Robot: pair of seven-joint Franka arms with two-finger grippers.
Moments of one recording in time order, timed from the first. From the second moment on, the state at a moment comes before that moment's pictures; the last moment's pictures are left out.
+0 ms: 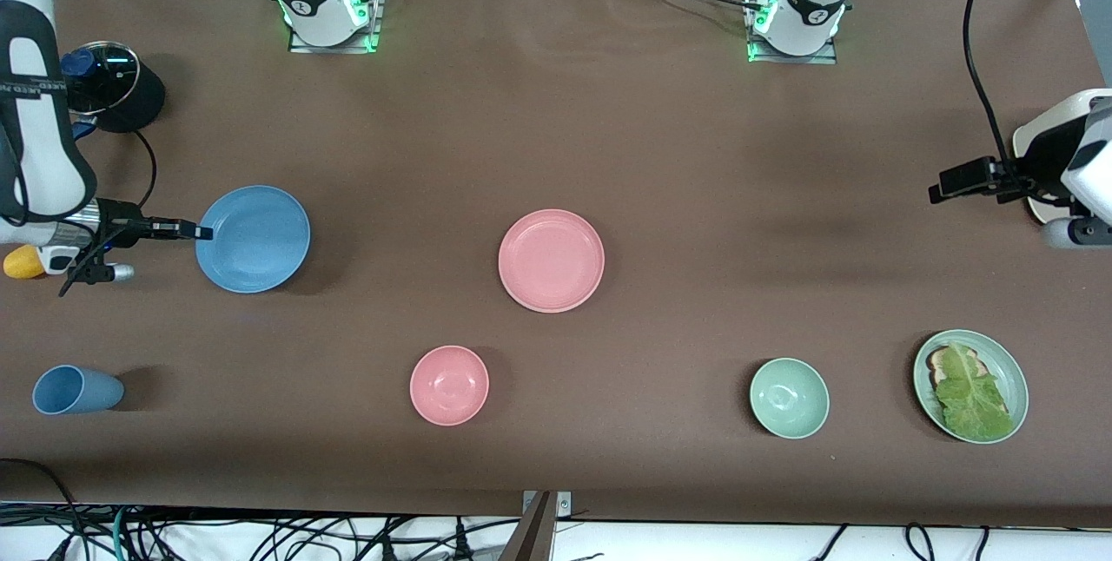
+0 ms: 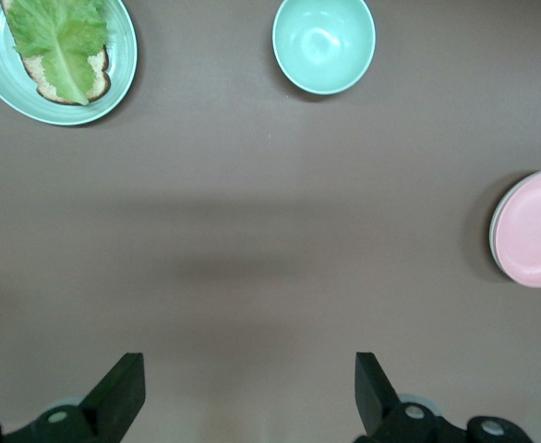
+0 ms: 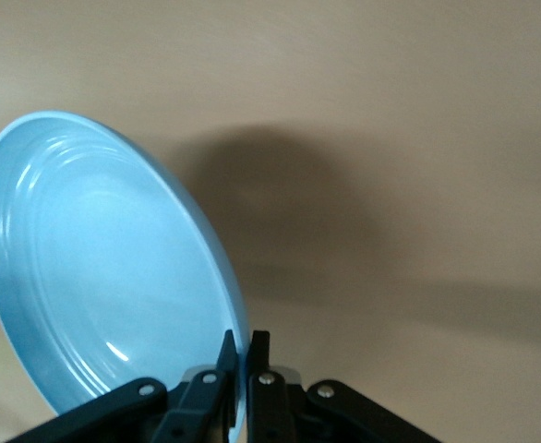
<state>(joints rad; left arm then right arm) -0.11 0.20 0.17 -1.38 -0.15 1.43 0.00 -0.16 0.47 -0.16 -1.78 0.43 1.86 -0.49</state>
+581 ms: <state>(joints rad) -0.11 0.09 0.15 -1.45 -0.14 1.25 0.00 0.25 0.45 -0.15 -1.62 0.43 1.78 0.10</state>
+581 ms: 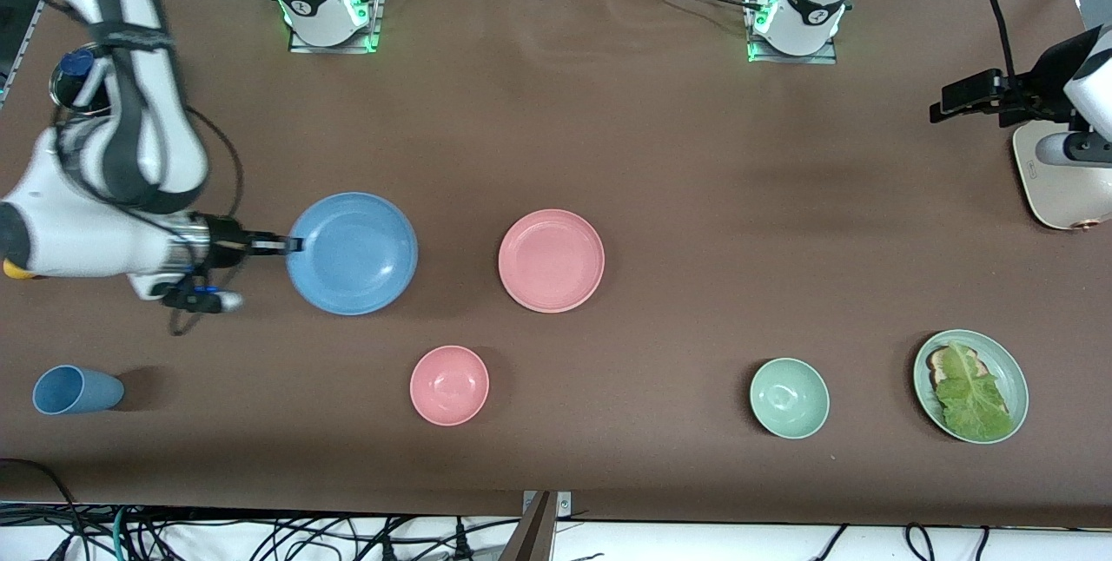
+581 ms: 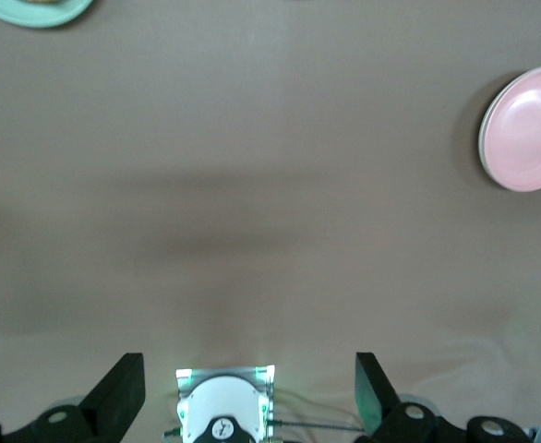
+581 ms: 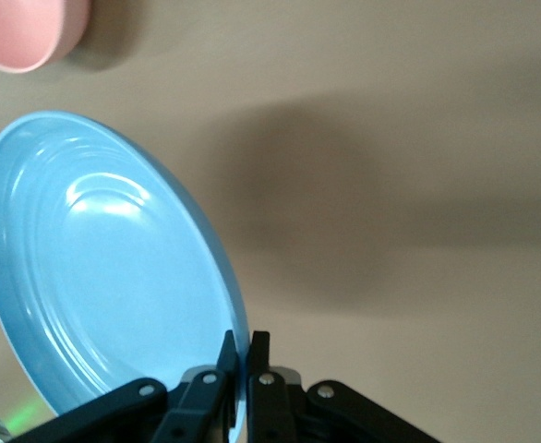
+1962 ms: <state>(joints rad) -0.11 0.02 0.14 -1.60 -0.05 1.25 0.00 0.67 0.65 -0.15 -1.57 0.56 2.11 0.49</state>
